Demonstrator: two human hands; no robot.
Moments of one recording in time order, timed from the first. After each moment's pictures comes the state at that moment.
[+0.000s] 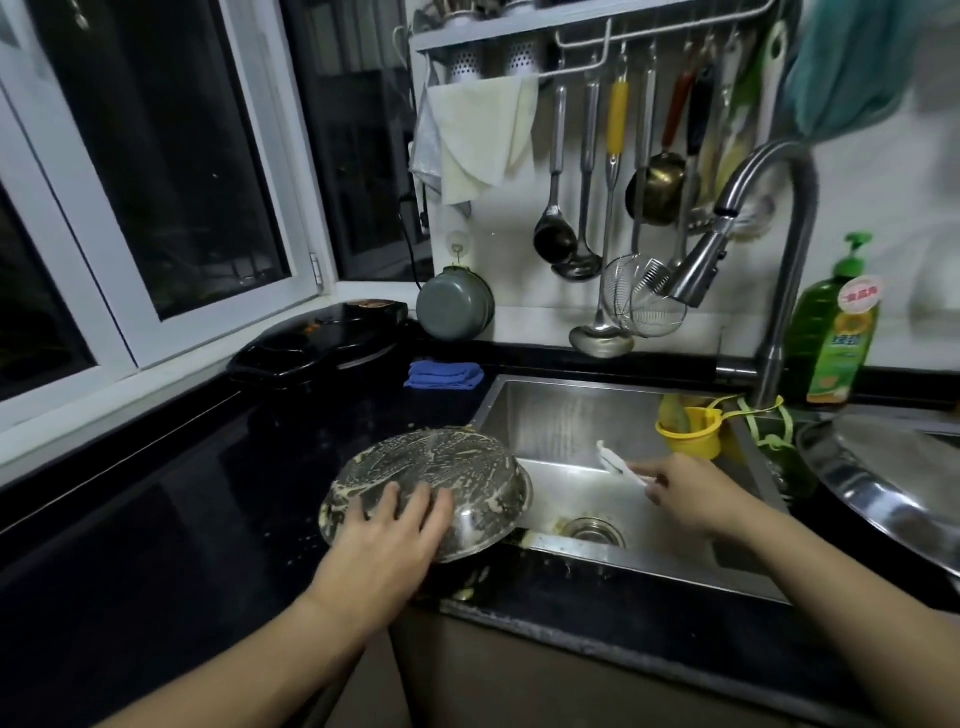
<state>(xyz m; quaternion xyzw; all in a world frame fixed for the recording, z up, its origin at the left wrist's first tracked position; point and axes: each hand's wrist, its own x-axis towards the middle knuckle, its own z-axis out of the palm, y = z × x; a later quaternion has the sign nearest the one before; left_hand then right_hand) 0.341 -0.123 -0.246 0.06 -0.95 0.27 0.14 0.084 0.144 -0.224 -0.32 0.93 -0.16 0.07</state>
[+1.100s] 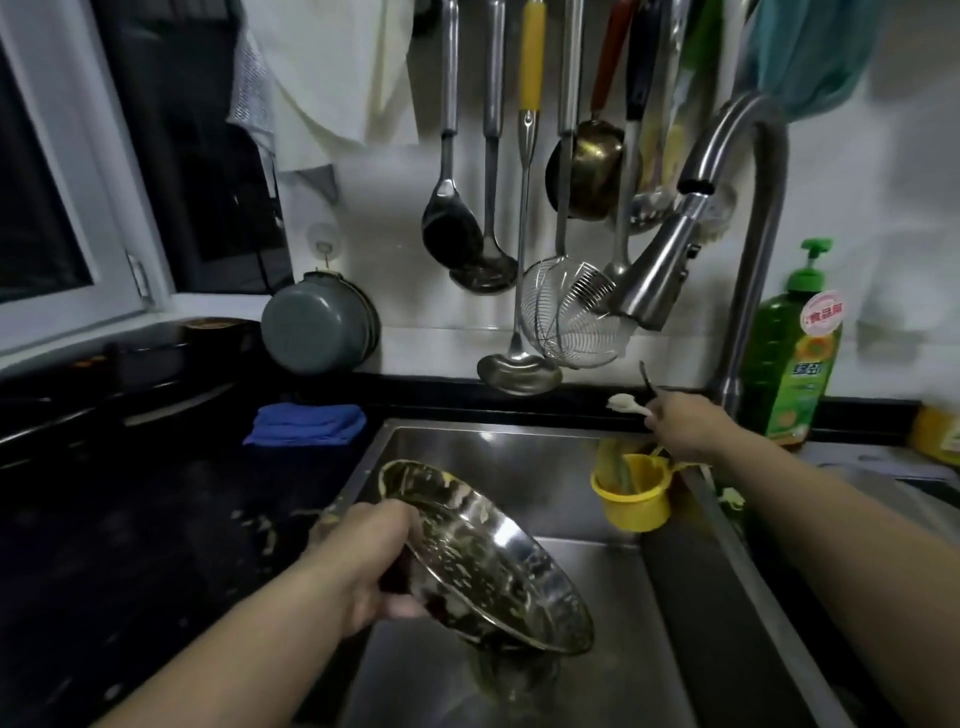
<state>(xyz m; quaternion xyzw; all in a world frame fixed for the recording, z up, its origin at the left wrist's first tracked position) 0.097 -0.115 -0.235 0.36 -0.65 -0.67 0.04 -0.164 0.140 -0.209 -0.14 0.98 -0.12 -0.02</state>
